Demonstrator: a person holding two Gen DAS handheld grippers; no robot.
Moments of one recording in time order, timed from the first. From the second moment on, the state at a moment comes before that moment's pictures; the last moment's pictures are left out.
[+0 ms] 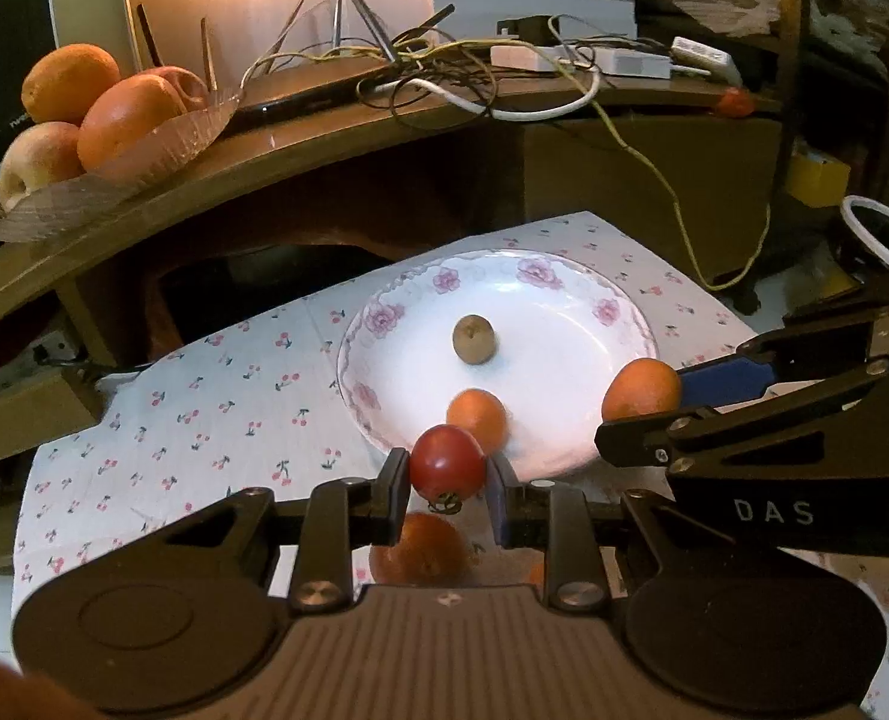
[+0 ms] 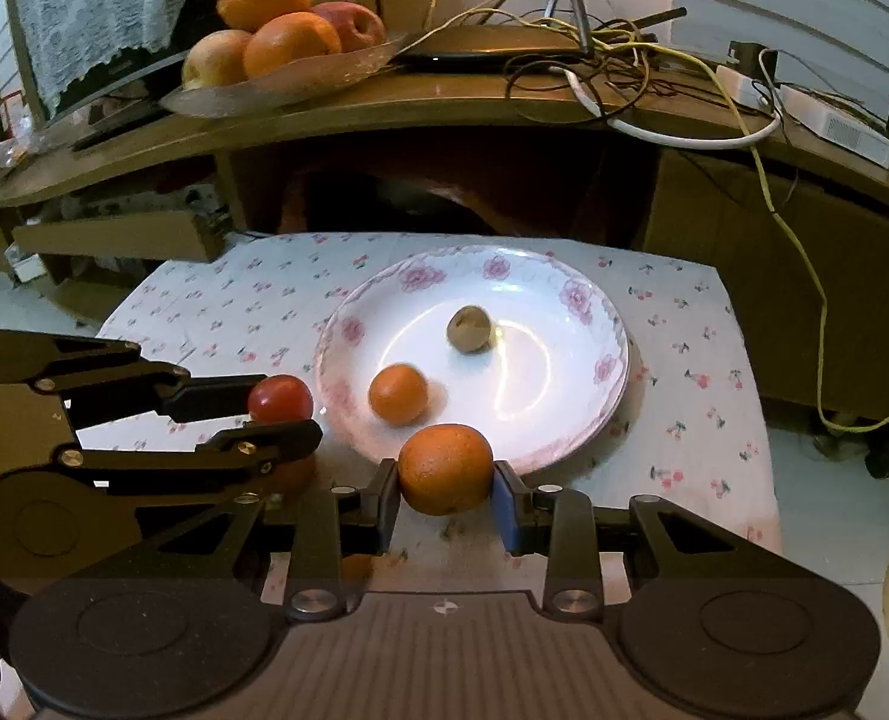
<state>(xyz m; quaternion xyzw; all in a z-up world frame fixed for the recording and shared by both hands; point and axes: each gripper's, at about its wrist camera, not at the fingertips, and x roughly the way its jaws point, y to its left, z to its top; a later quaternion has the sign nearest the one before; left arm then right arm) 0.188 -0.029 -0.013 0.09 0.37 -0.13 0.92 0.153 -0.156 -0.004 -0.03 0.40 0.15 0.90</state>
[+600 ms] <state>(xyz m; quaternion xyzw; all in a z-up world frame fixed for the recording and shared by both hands) 0.237 -0.028 -0.025 0.07 0.37 -0.14 0.92 0.203 -0.160 -0.028 -0.03 0.42 0.12 0.90</state>
